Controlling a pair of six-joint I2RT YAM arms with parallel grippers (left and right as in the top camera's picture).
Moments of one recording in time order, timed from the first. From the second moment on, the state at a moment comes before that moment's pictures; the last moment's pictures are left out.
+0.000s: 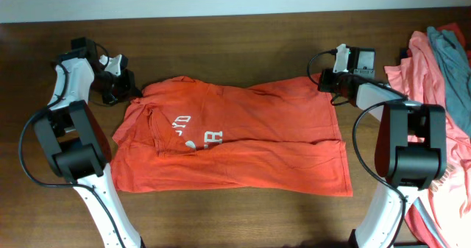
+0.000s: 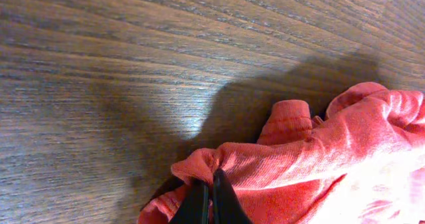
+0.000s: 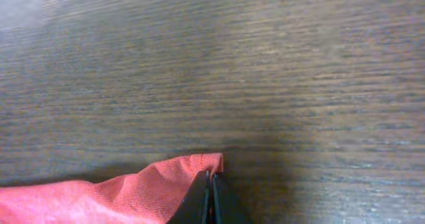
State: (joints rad) left arm 0.26 2.42 1.96 -1.04 0.47 0.04; right arm -0.10 2.13 1.28 -0.06 -0.27 0.08
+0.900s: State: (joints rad) left arm 0.31 2.42 2.21 -1.55 0.43 0.07; right arm -0.20 2.04 1.73 -1.15 -0.21 -0.03
